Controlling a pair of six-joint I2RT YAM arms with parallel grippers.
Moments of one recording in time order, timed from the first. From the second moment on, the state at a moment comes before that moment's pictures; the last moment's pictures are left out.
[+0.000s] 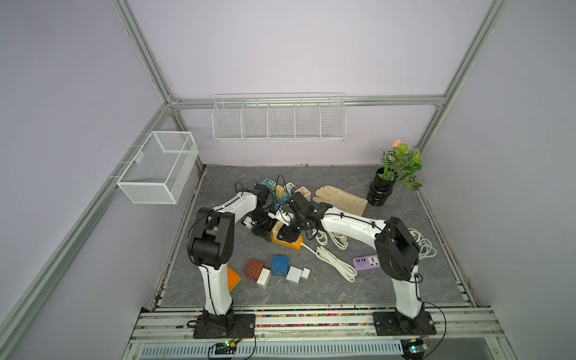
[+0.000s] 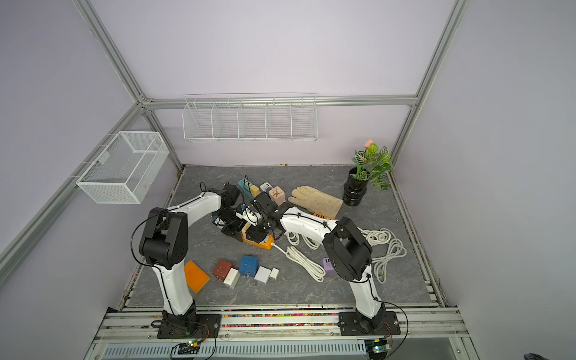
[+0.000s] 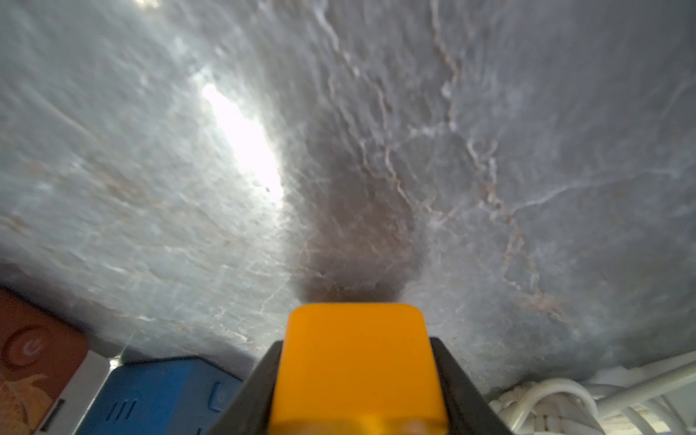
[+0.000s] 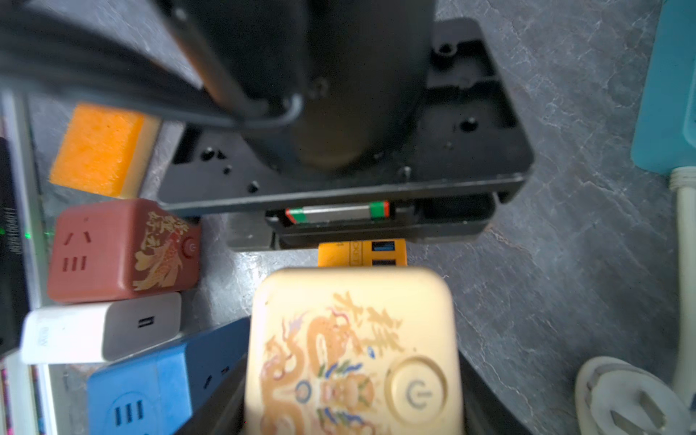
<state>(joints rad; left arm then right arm) -0.32 1.97 1.38 -0.97 0.31 -1.44 0.90 2.03 1.58 -0.51 -0.23 -0.17</state>
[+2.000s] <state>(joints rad) -0.30 1.98 1.37 -0.83 0.19 -1.47 0.88 1.64 1.31 -0.57 -0.45 0.20</state>
